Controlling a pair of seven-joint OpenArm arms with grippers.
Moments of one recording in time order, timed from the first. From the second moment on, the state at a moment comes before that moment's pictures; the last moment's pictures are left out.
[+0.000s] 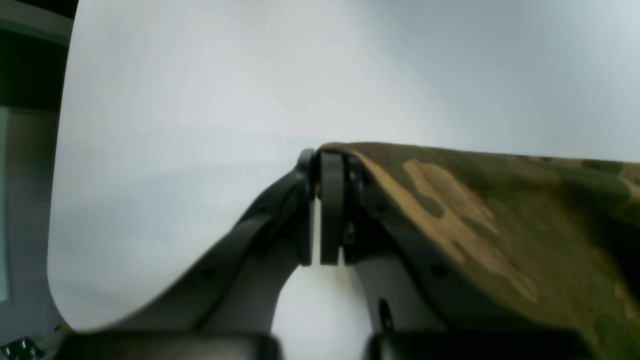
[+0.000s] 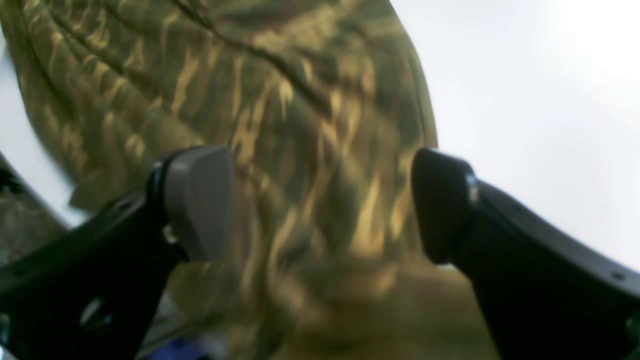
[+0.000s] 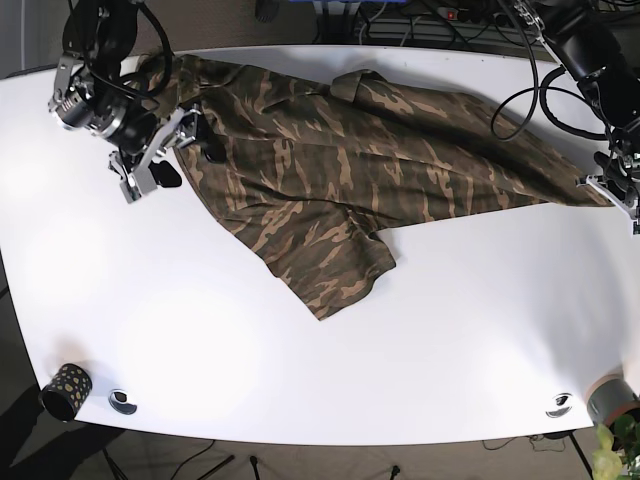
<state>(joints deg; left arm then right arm) -3.8 -16.6 -38.6 80.5 6.2 -24.5 44.9 -13.2 14.9 23.3 105.4 42.9 39.7 -59.6</state>
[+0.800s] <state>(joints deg) -3.7 -16.6 -38.6 80.5 6.2 -24.5 44.9 11.5 15.0 16.9 70.8 32.8 39.6 -58.6</state>
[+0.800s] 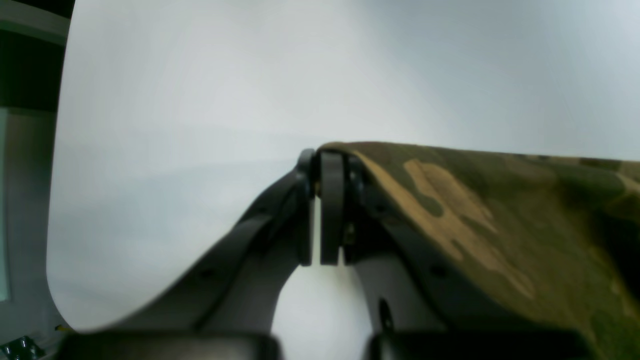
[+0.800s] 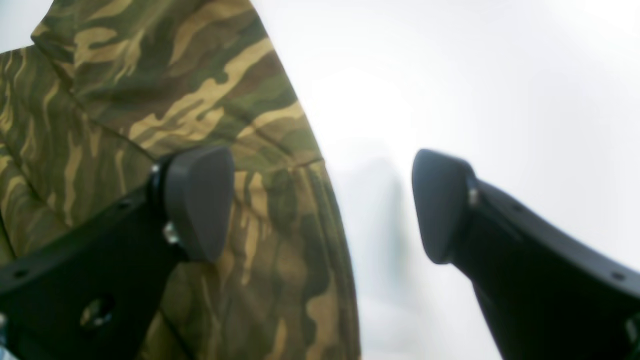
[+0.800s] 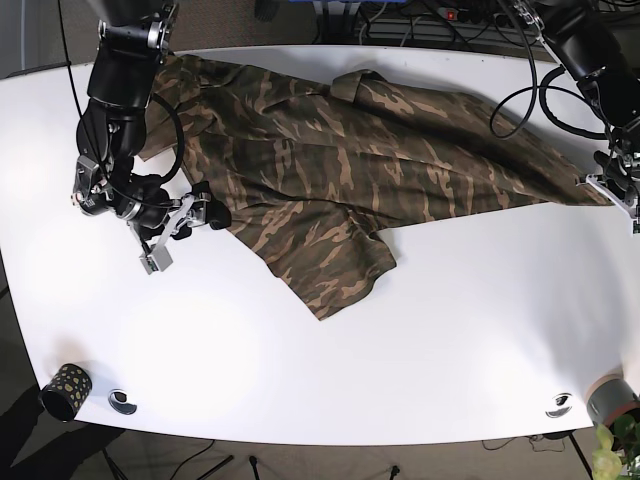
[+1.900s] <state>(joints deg) -4.2 -16.5 -38.4 80.9 6.2 -24.5 45.0 9.8 11.6 10.4 73.5 32.6 39.7 -57.4</state>
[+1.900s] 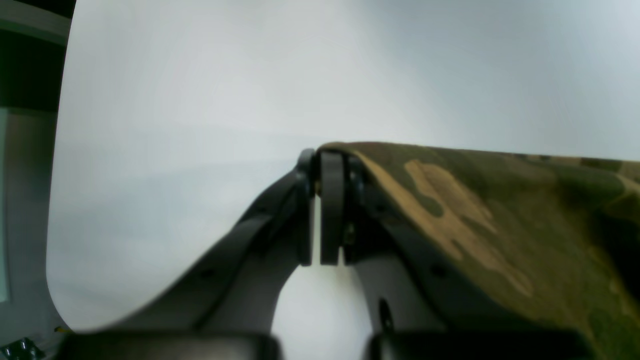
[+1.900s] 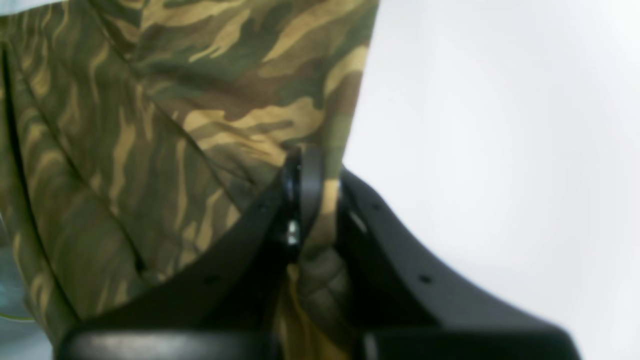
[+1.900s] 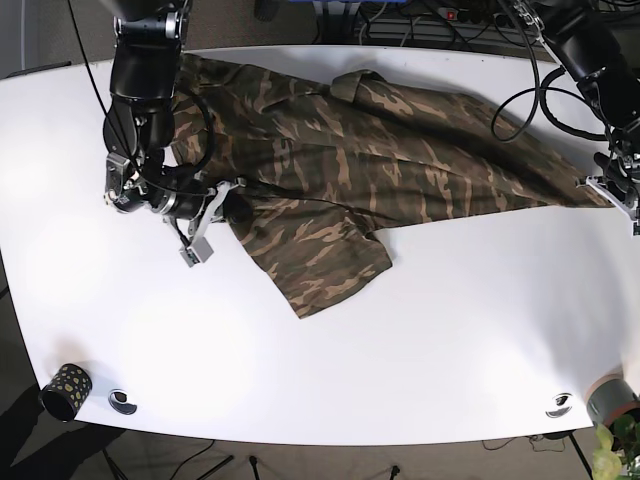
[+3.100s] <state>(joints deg) -38.7 -16.6 -14.3 81.8 6.2 -24.3 50.8 57.8 23.5 3.2 59.2 33.2 39.9 -63.3</state>
